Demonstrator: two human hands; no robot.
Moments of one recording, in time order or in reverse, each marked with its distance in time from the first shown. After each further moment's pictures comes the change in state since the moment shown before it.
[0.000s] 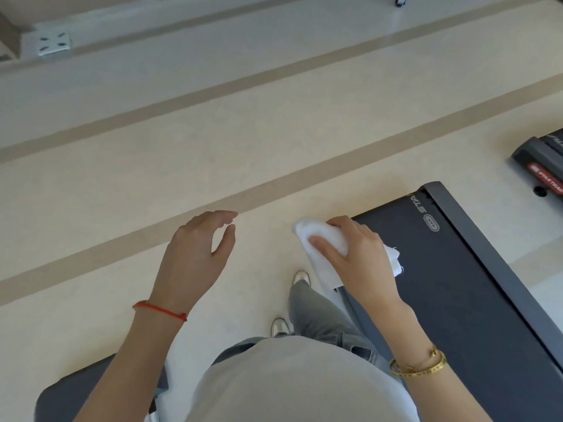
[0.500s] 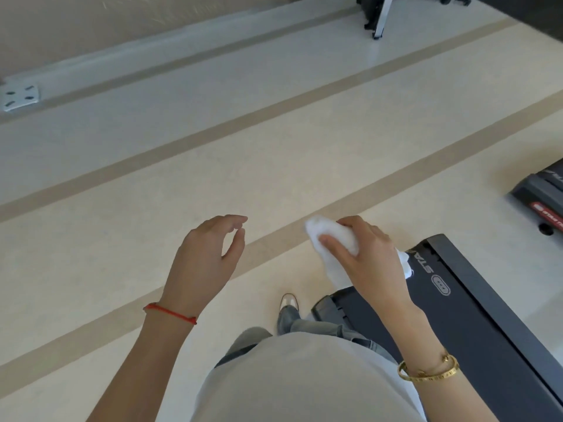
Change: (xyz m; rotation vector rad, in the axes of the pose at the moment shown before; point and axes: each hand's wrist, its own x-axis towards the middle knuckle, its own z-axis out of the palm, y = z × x) left_hand 0.333 0.022 0.042 -0.020 -0.051 0.082; right_hand 0.315 0.034 -0.021 0.033 0.094 0.064
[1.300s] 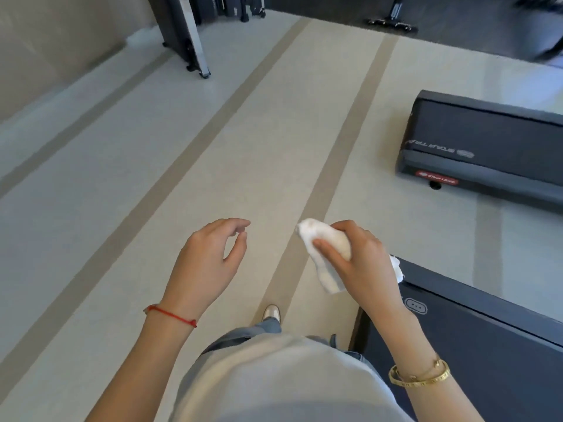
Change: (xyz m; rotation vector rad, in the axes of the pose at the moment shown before) left_hand 0.536 0.148 0.165 -0.055 -0.411 0.566; right_hand 0.383 0.136 -0.076 -0.044 0.424 0.492
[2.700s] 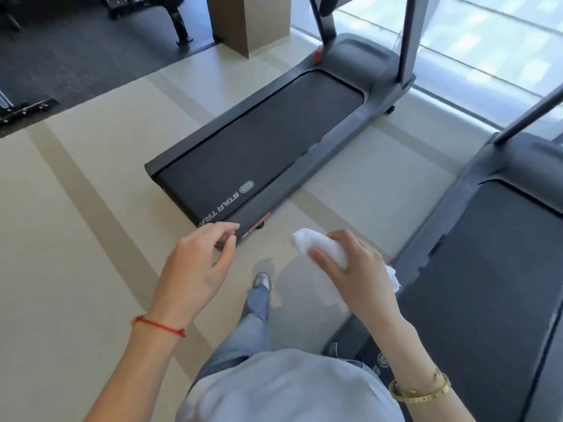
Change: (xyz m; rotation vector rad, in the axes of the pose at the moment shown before) left_hand 0.704 0.414 0.382 -0.156 -0.703 0.920; right_hand 0.445 0.340 -0.254 -0.060 0.761 0.957
